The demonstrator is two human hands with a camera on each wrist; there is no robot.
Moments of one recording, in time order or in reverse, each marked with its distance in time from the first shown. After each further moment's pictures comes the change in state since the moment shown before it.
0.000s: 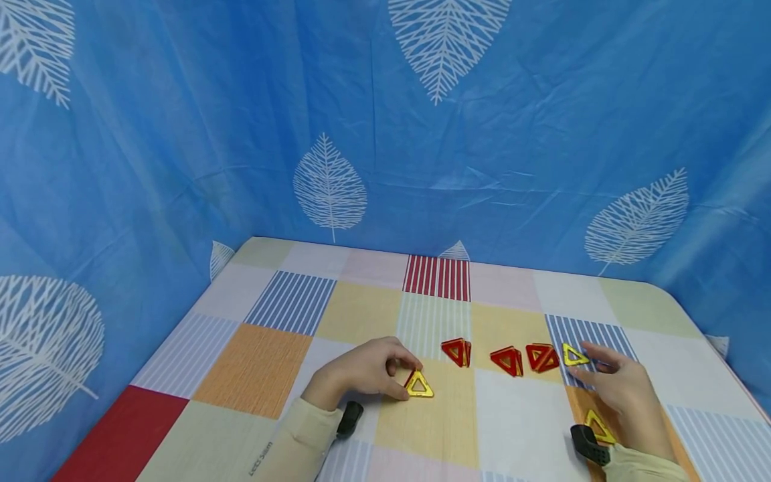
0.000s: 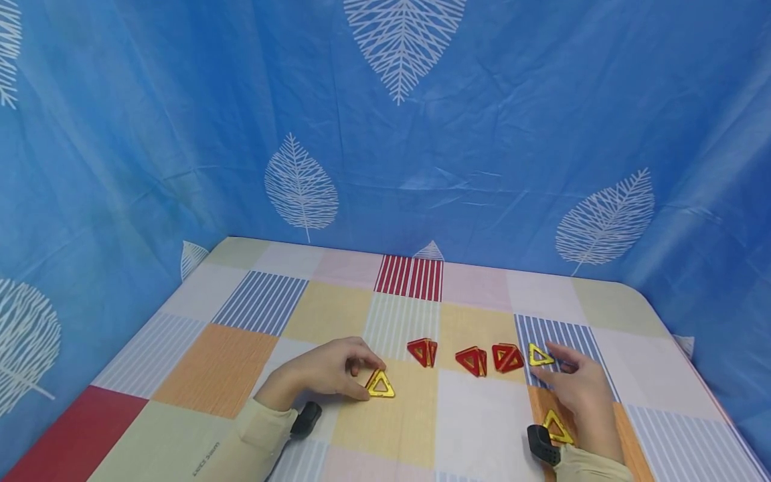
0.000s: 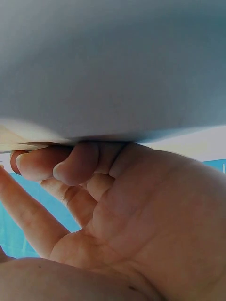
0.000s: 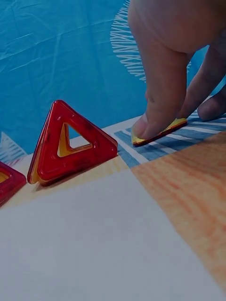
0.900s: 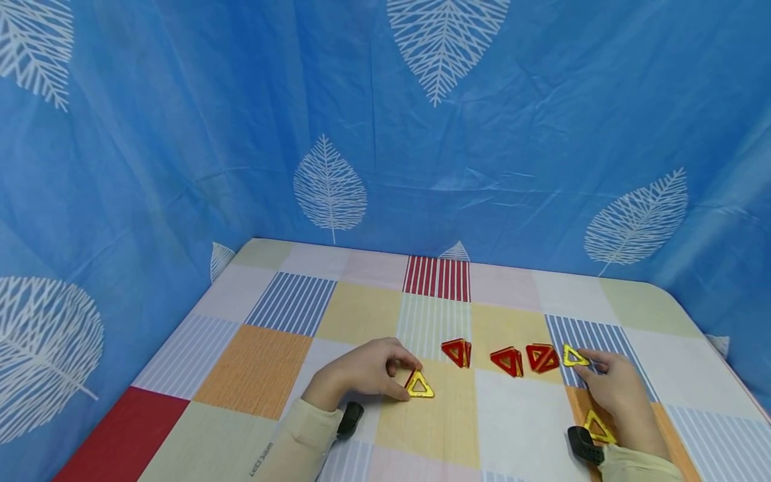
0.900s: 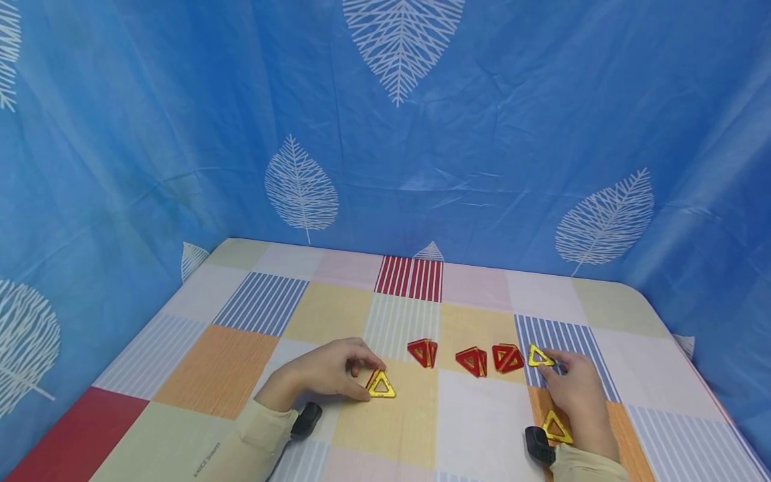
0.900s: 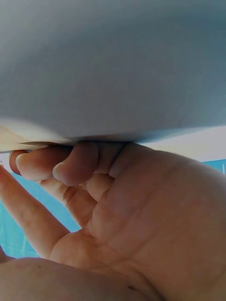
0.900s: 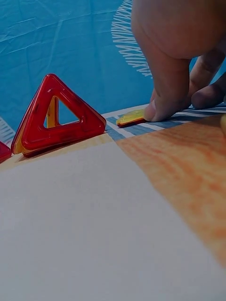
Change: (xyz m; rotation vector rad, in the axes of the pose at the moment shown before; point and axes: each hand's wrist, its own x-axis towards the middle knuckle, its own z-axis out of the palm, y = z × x) left_hand 0.000 0.003 -0.001 0.006 0.001 -0.015; right_hand -0.003 0.002 0.003 -0.229 0.001 -0.135
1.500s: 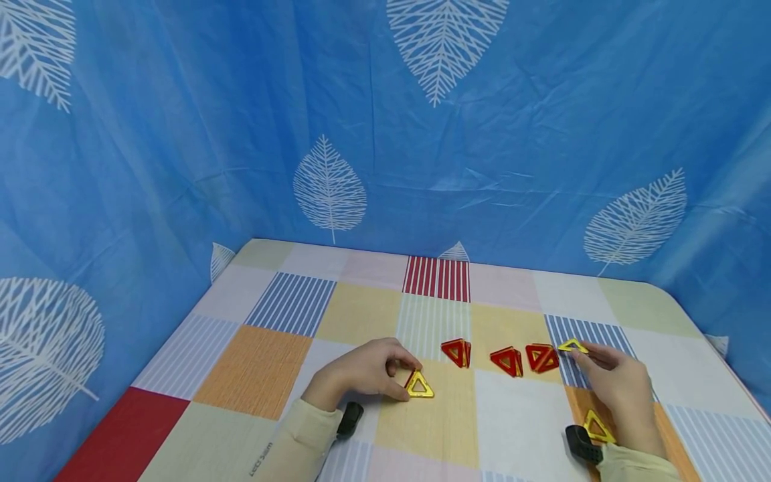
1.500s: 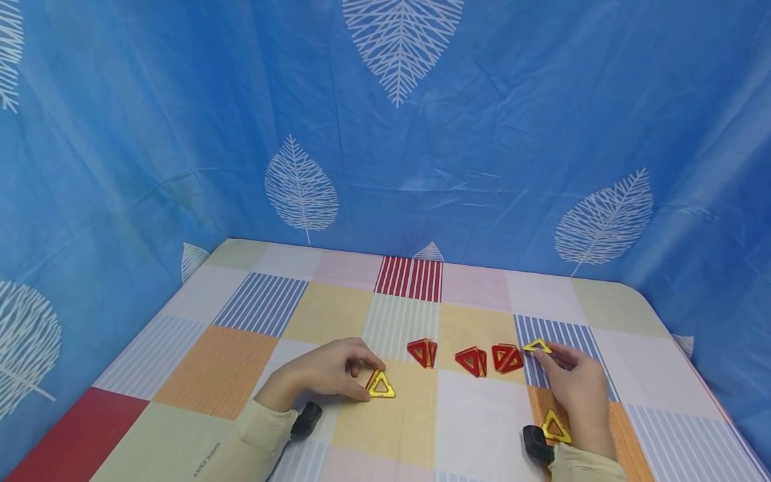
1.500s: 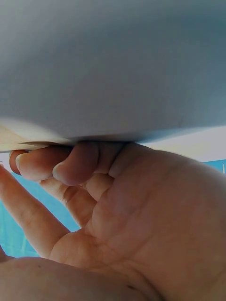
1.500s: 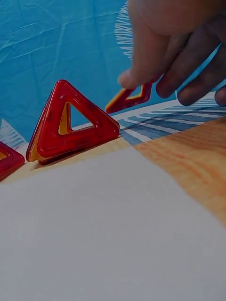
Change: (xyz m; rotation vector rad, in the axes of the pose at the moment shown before) left_hand -0.001 0.000 0.000 0.000 -0.002 0.003; right_hand -0.004 -0.008 -0.001 0.186 0.137 0.062
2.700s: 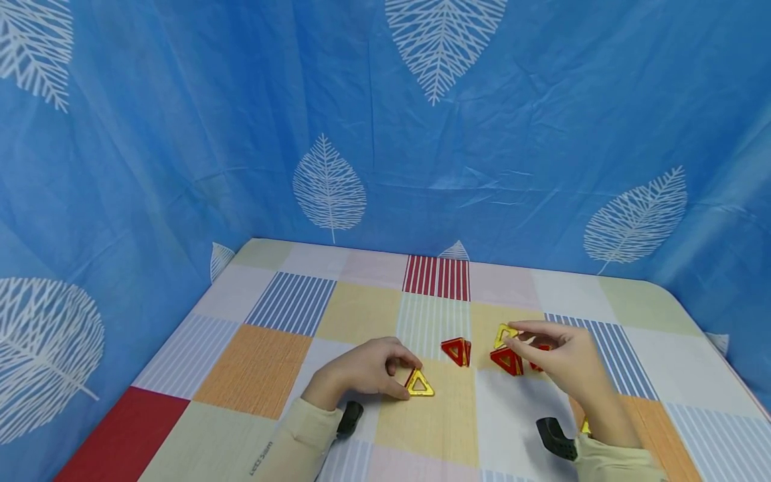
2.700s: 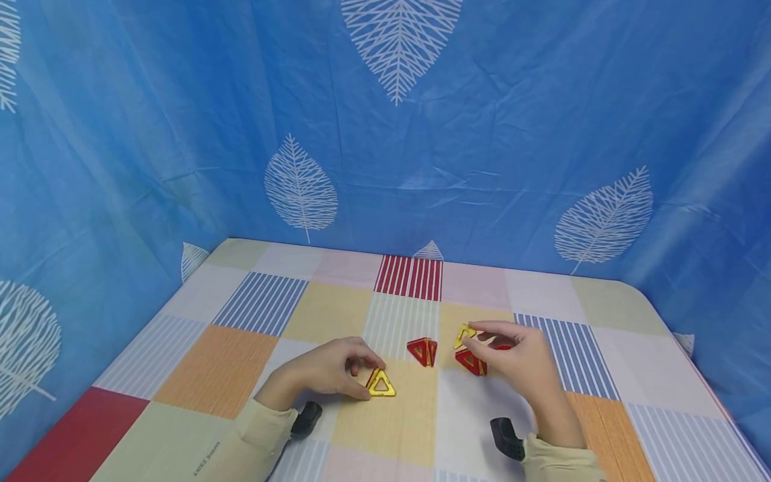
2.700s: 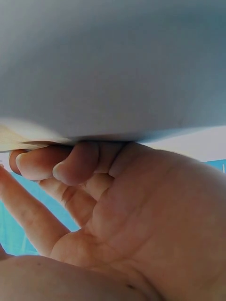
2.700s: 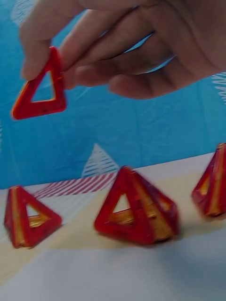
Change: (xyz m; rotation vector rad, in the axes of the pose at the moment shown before) left_hand 0.001 -0.002 0.001 0.013 0.004 0.005; right_hand -0.054 -0.070 0.006 0.225 -0.244 -0.620
